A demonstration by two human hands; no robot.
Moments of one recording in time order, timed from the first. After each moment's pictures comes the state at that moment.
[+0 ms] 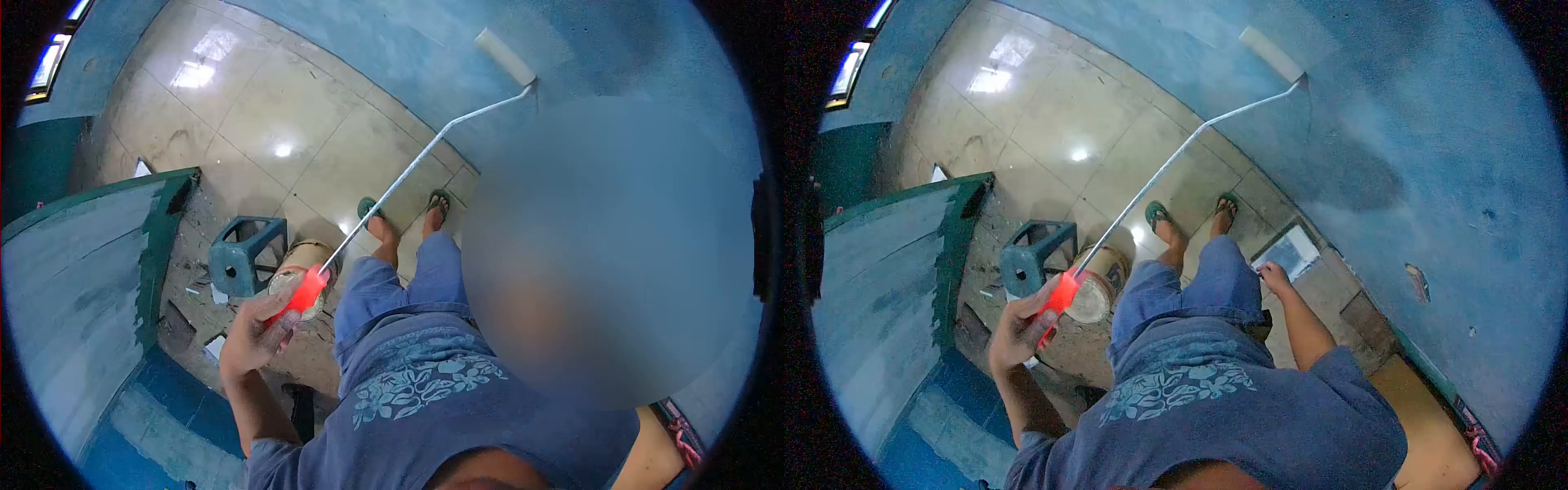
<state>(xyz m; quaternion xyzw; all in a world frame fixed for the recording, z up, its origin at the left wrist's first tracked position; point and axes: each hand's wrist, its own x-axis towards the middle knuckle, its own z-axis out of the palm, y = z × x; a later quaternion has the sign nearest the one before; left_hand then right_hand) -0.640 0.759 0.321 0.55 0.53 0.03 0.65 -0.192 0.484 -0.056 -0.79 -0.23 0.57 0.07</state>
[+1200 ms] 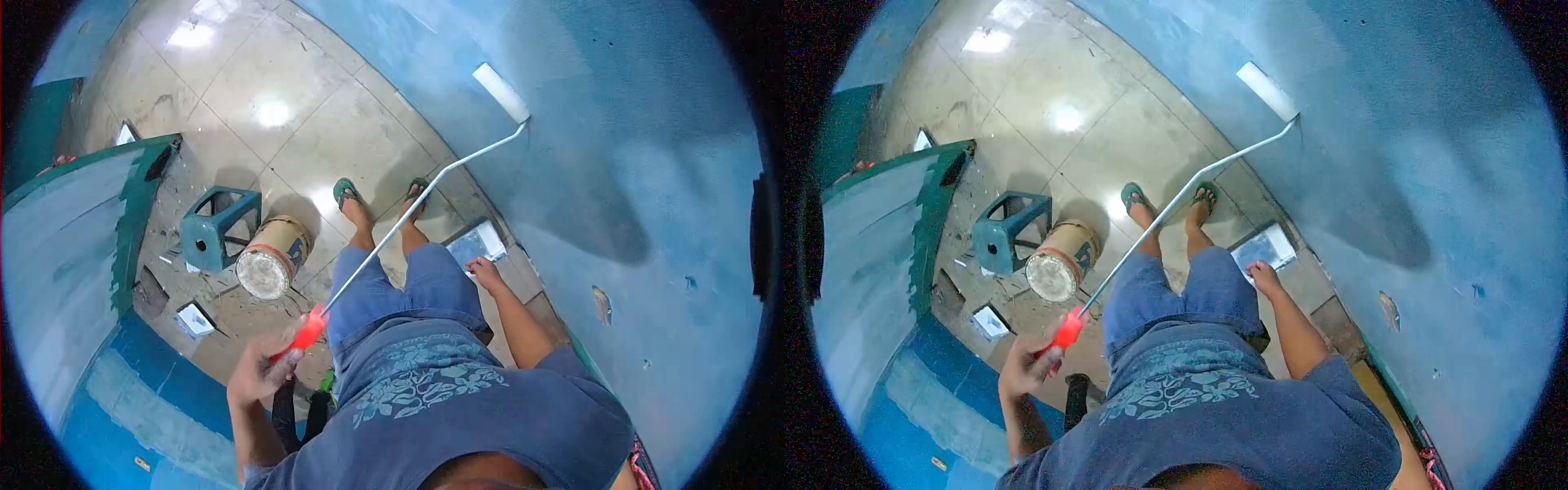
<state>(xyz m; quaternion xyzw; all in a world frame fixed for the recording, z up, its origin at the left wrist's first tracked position) -0.576 0.701 0.314 0.44 0.56 -0.01 0.70 -0.117 0.488 -0.055 -0.75 -0.21 0.62 0.06</state>
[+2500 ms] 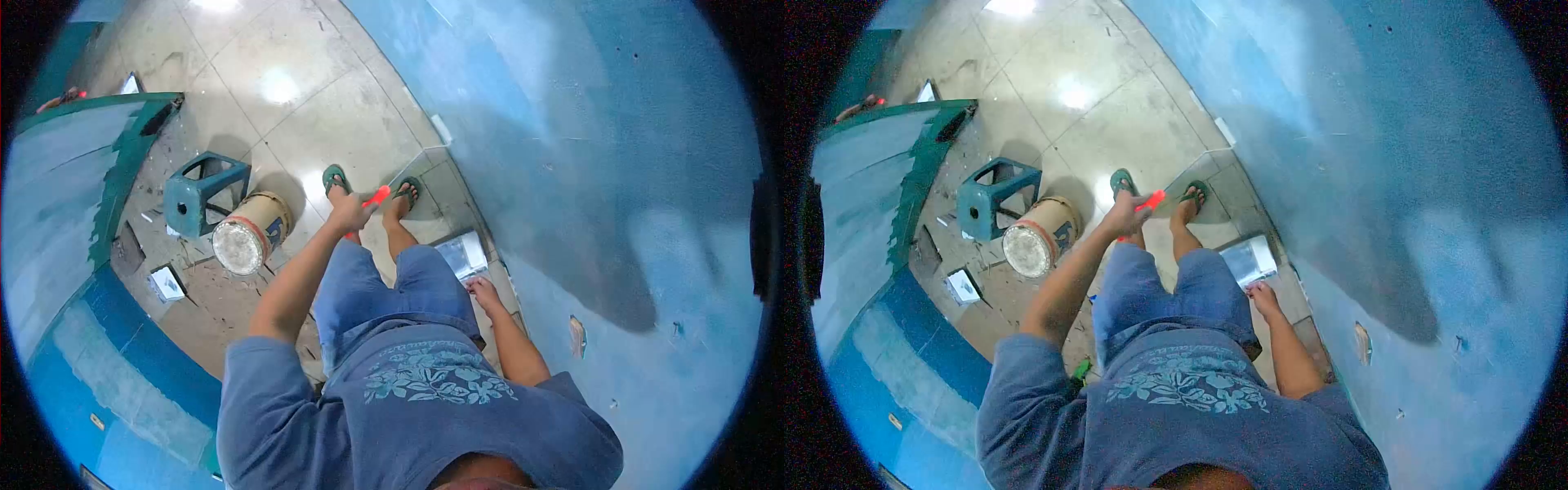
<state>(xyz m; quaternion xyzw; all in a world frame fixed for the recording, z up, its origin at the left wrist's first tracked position) -0.430 0.718 -0.030 0.64 0.53 0.06 0.55 -0.049 0.460 -0.038 -0.75 -0.18 0.63 0.02</state>
